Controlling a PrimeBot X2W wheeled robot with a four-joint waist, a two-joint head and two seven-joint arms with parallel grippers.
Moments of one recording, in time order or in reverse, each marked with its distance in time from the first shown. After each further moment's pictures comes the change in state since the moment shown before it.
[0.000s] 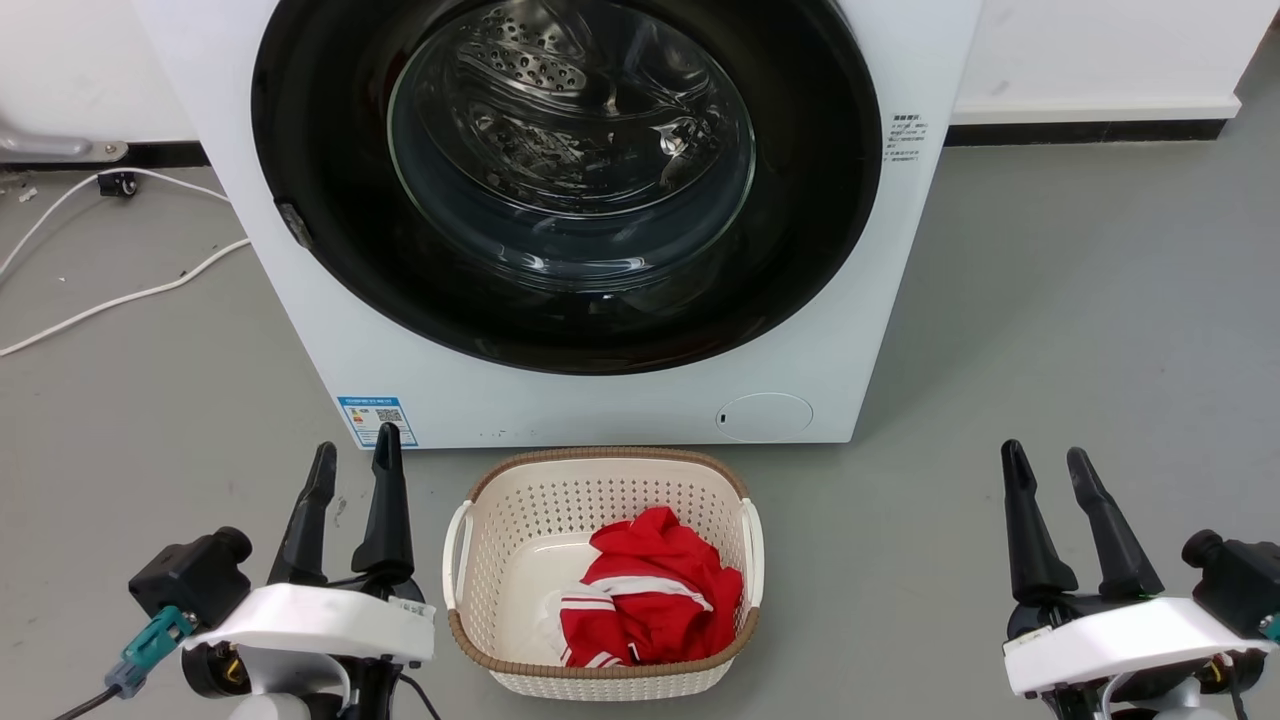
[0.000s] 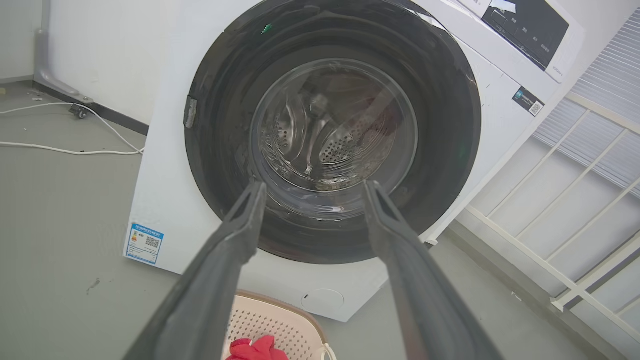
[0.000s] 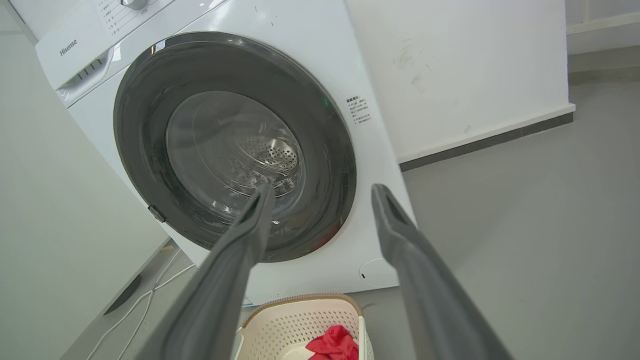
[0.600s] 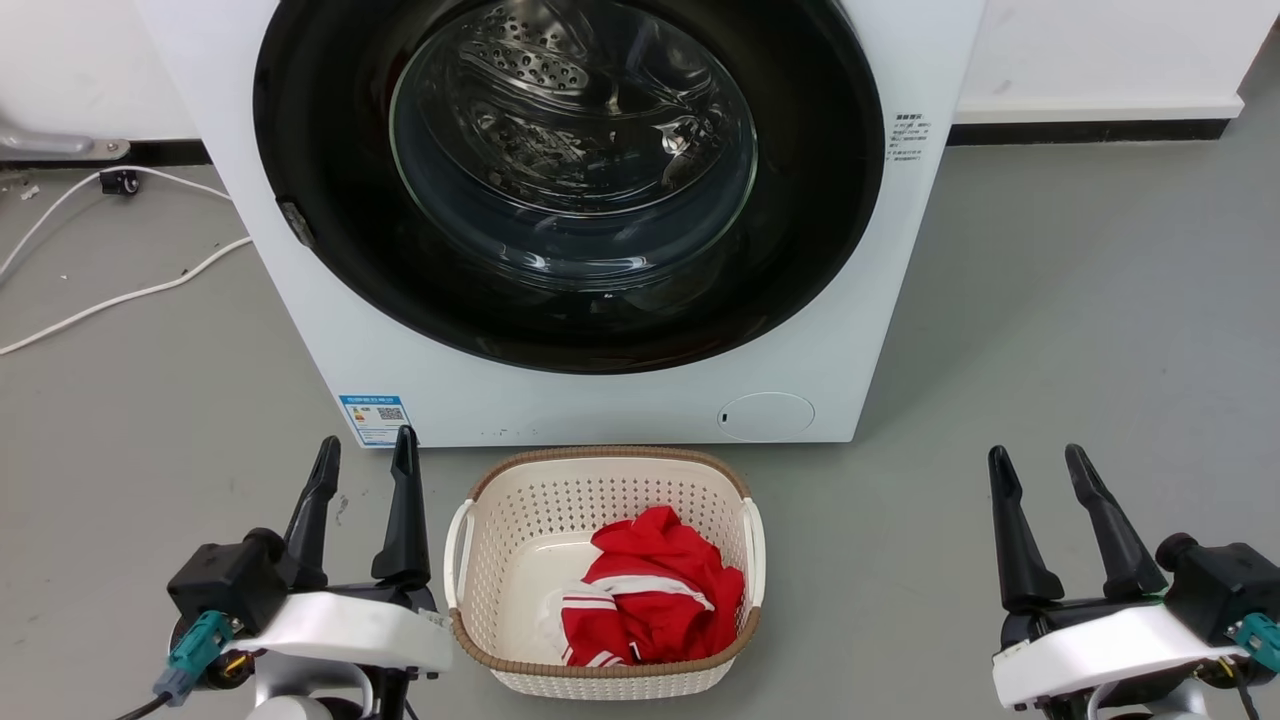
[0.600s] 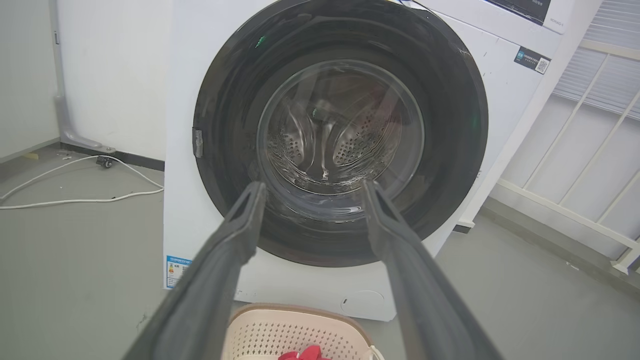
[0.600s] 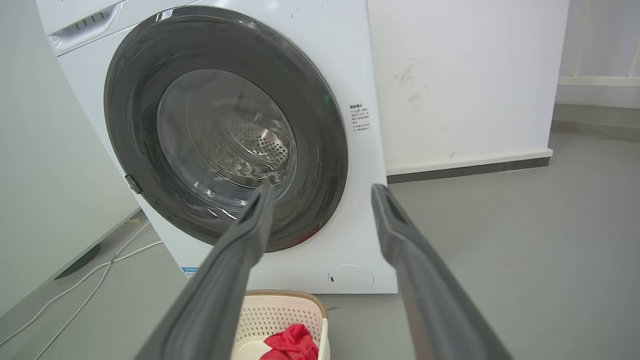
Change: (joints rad) left arm 0.011 0.000 -0.017 -0.014 0.212 0.014 -0.044; right arm 0.016 0.000 0.006 -0.028 -0.197 0.000 -0.013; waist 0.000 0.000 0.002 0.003
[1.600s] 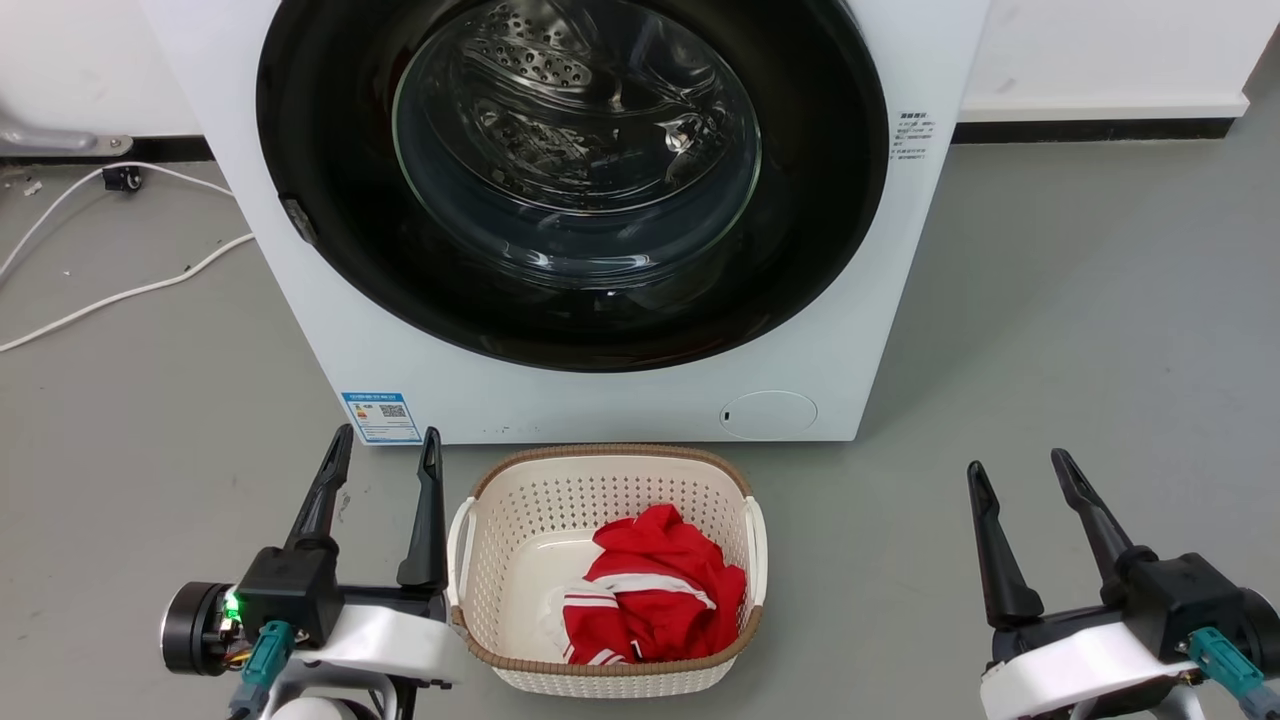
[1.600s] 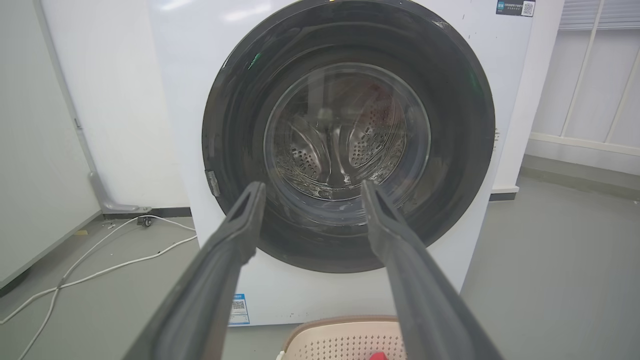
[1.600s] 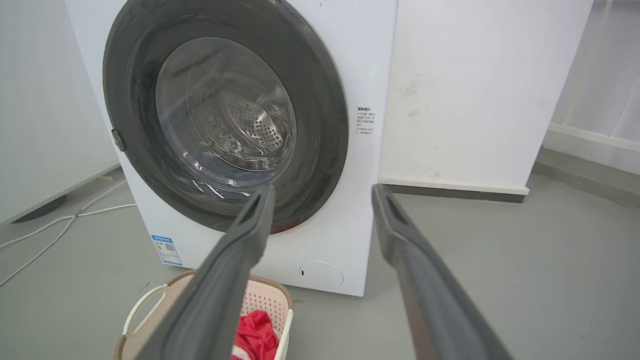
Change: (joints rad) left arm 0.005 0.015 -0.032 -0.011 0.275 0.037 -0.060; right arm 0.021 0.000 0.011 -0.023 -0.212 0.001 -0.012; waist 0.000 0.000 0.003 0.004
